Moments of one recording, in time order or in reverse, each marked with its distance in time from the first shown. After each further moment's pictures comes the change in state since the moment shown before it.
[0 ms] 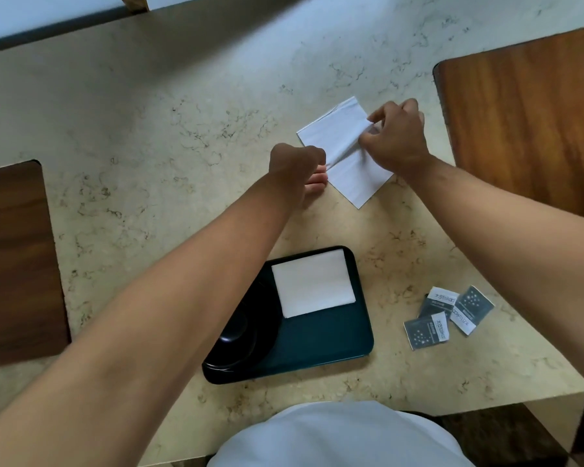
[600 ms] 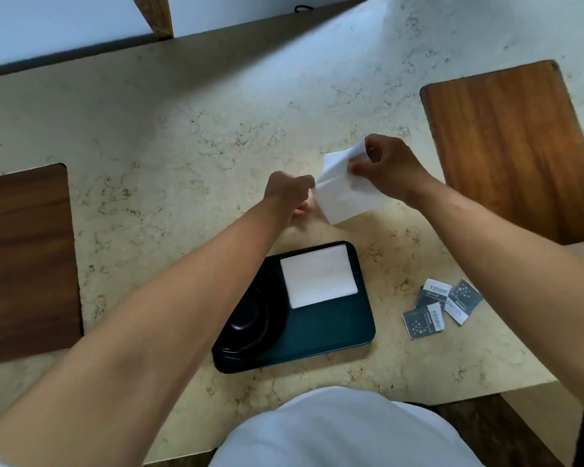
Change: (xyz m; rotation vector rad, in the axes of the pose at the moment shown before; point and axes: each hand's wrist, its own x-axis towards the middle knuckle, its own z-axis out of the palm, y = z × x) left_hand -0.028 -0.030 -0.035 0.177 -0.032 0.086; right_hand -0.065 -0.018 -0.029 0.298 -0.220 -0.122
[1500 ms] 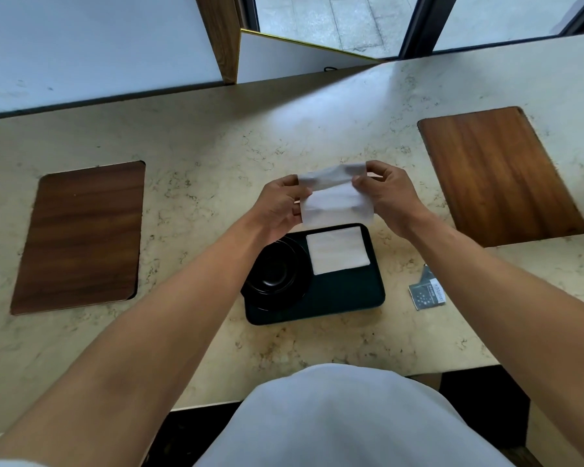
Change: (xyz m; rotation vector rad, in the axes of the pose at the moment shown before) left_hand -0.131 -0.057 -0.070 -0.481 -0.239 0.262; right_hand -0.135 -0.049 0.040 0.592 0.037 -0.104
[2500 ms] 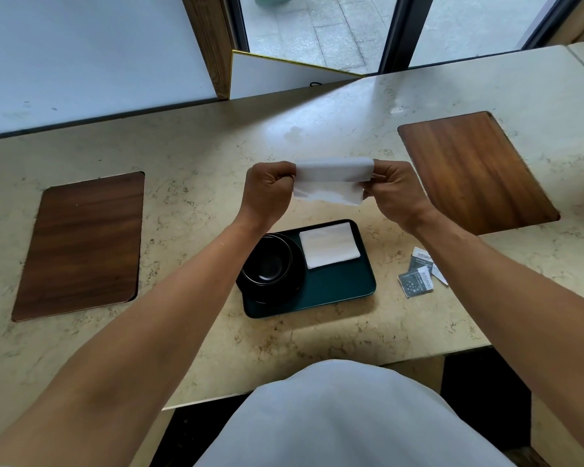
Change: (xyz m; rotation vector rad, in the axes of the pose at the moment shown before) left_hand -0.034 0.004 -0.001 0.581 0.108 0.716; right_hand -0.050 -0.024 -0.012 -0.167 -0.003 -0.295
